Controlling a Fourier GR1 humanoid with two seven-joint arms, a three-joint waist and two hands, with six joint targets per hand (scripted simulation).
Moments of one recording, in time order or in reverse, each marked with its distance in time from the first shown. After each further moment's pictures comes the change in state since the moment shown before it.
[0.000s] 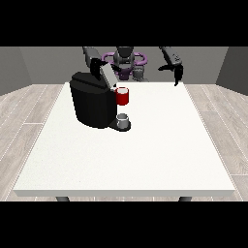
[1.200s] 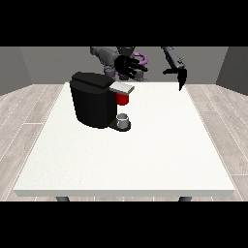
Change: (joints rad) left arm -0.100 0.033 0.016 0.140 0.030 -0.019 -0.032; right arm -0.278 0.061 0.108 0.153 0.141 -0.089 0.094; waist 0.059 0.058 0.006
